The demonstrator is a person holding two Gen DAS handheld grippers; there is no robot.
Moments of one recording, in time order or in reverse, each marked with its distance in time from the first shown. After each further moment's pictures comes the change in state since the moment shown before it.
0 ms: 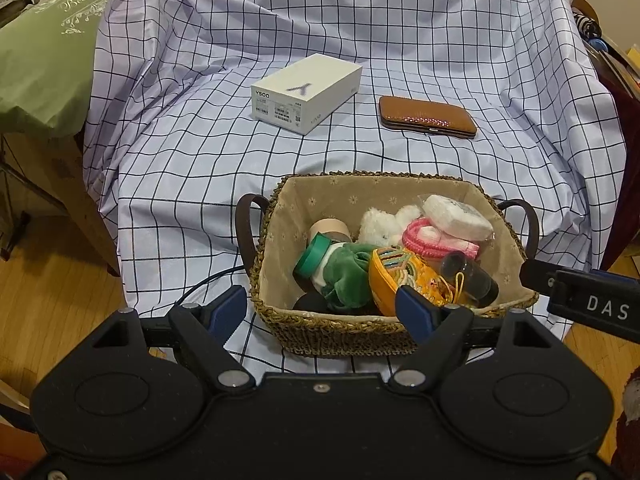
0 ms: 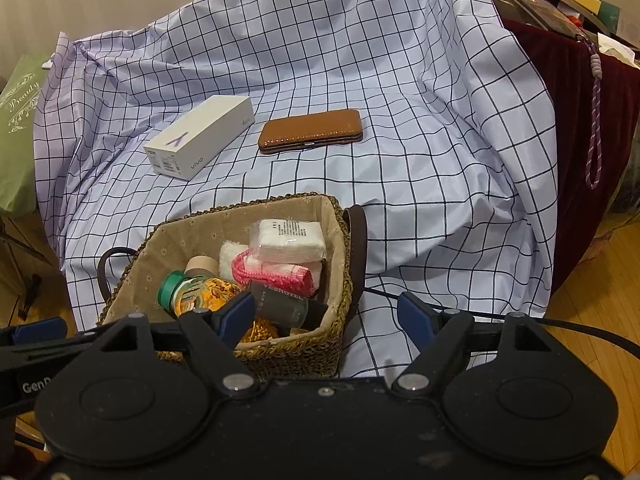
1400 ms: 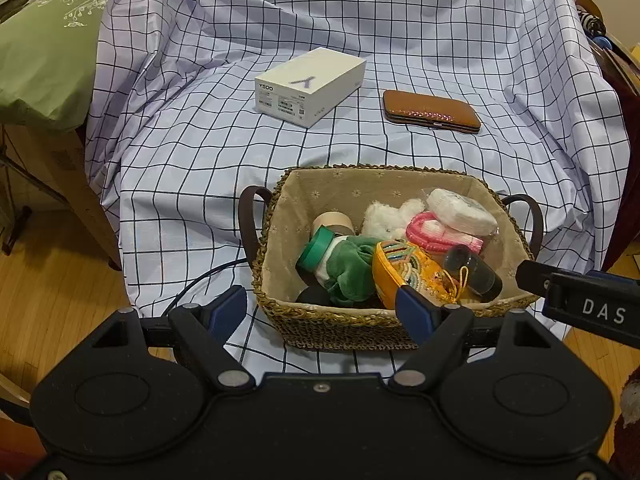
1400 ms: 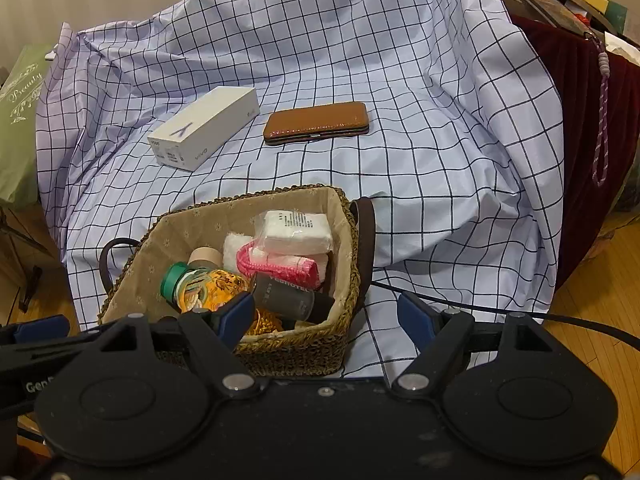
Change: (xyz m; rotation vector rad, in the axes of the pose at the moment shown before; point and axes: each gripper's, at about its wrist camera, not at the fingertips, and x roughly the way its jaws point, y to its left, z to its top) left arm 0.002 0.002 -0.006 -0.006 0.007 0.003; right arm 0.003 0.003 -0.002 -0.011 0.016 0.006
